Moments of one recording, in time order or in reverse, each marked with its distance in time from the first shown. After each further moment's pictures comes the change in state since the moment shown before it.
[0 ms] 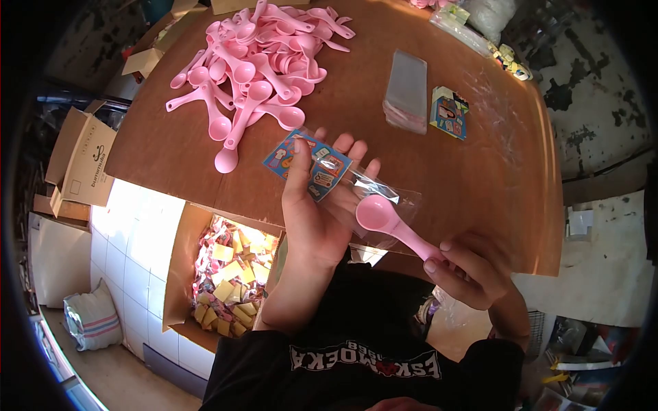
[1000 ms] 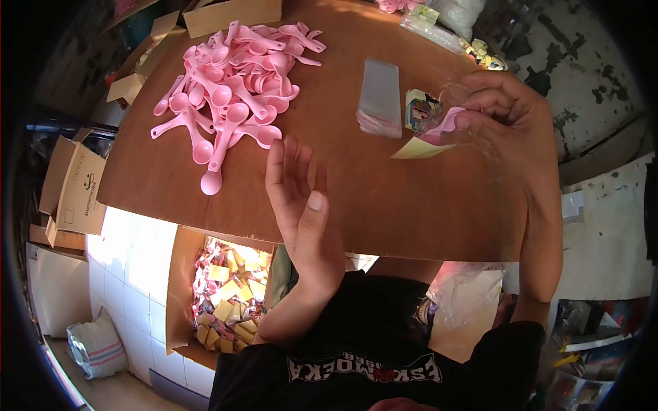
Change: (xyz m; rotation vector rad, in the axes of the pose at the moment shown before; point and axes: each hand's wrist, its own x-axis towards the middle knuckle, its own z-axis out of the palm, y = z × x) left_hand -0.016 -0.024 0.008 0.637 -0.219 0.600; right_hand 0.066 0.091 -0.039 0.565 0.098 1.056
